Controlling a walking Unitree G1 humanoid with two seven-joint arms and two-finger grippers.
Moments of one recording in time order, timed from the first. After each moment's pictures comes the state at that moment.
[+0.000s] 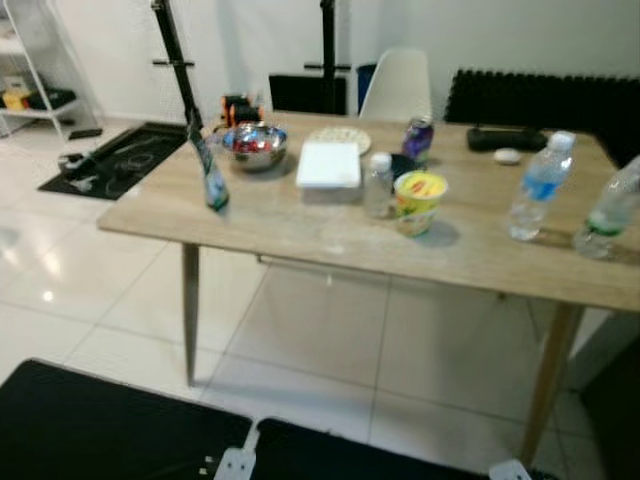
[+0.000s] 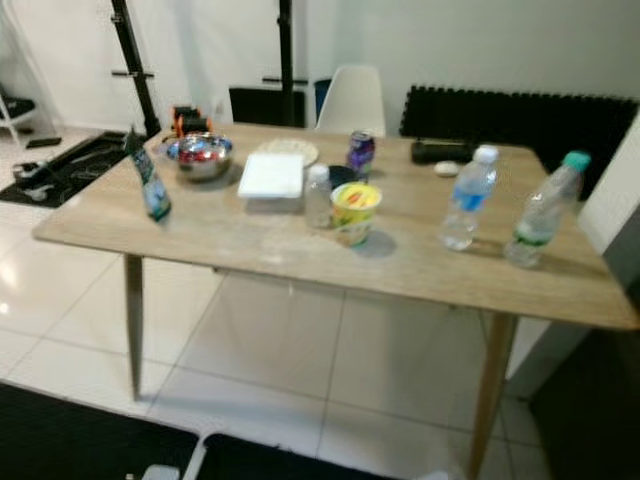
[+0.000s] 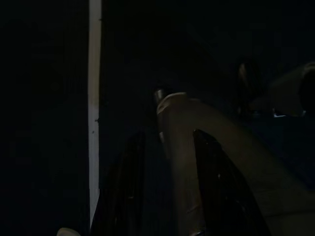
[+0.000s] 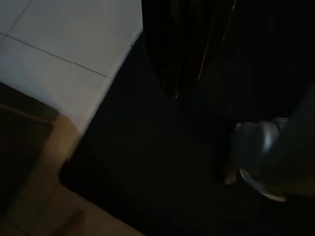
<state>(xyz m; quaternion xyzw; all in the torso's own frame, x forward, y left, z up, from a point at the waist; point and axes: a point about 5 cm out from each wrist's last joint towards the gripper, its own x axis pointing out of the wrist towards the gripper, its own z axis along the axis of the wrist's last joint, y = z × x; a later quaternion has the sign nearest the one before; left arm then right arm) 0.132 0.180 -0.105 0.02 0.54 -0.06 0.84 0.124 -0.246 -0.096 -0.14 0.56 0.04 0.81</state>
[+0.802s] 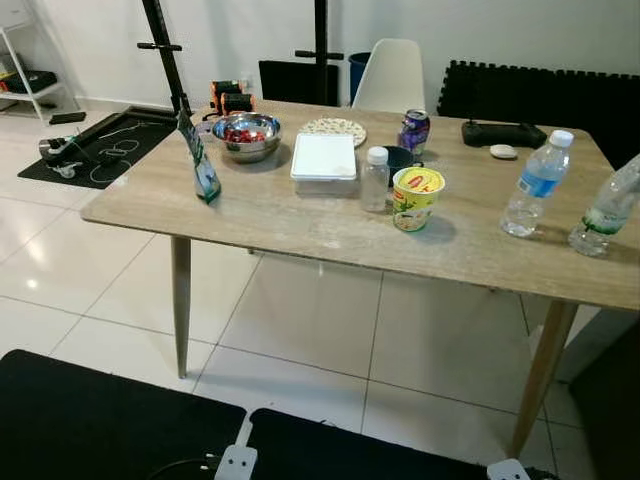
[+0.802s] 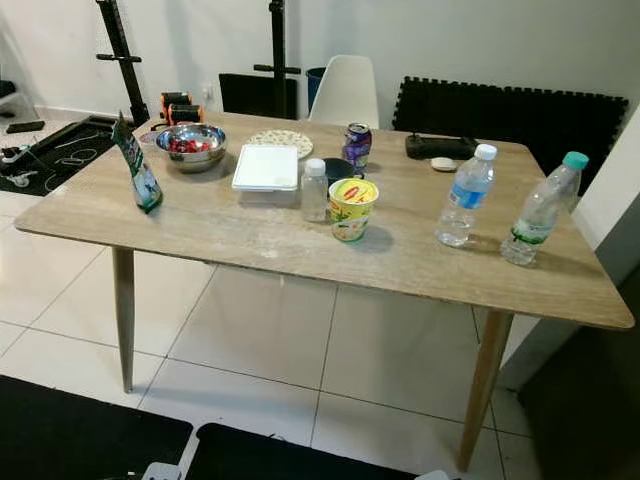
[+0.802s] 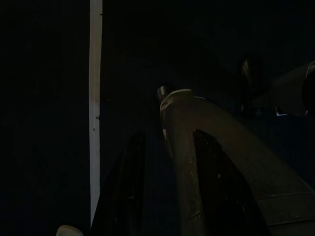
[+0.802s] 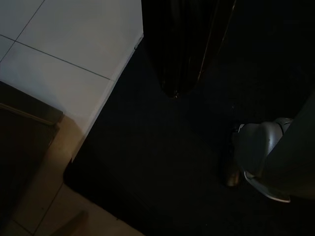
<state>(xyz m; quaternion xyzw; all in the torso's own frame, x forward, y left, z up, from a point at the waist) 0.135 0.179 -0.104 0.02 0.54 -0.07 0.84 0.126 -0.243 -0.096 -0.15 0.55 0.03 0.82</state>
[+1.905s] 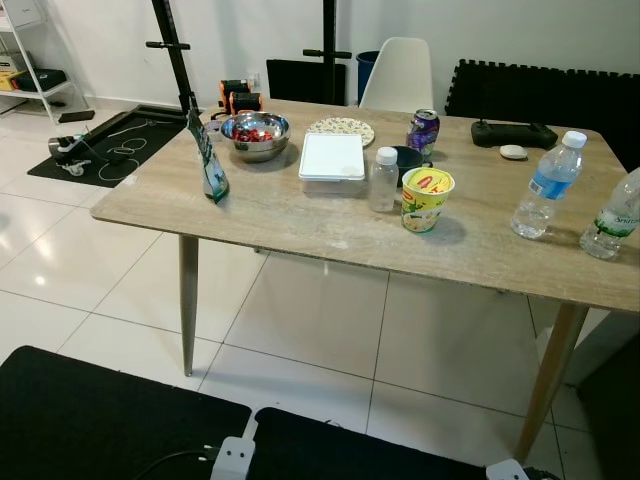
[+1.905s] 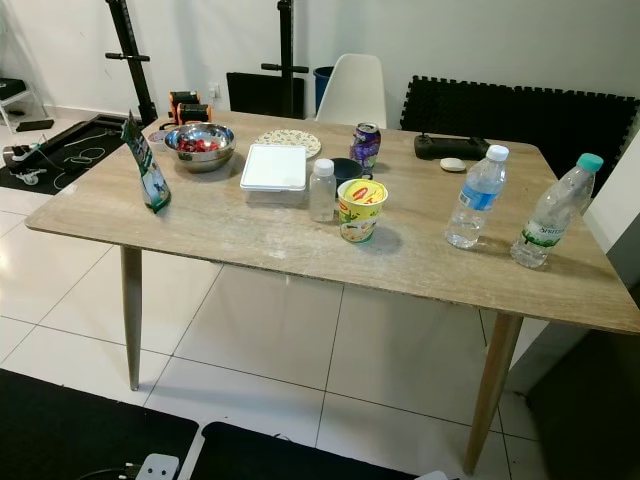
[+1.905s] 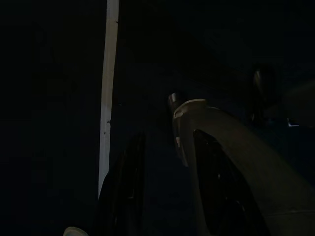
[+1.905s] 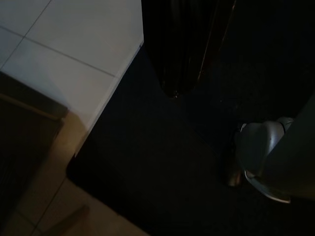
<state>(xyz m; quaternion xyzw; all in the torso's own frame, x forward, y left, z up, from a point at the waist) 0.145 0.188 -0.100 0.03 0.53 -0.04 0.85 0.128 -0.242 -0.096 -0.17 0.54 0.04 0.82</state>
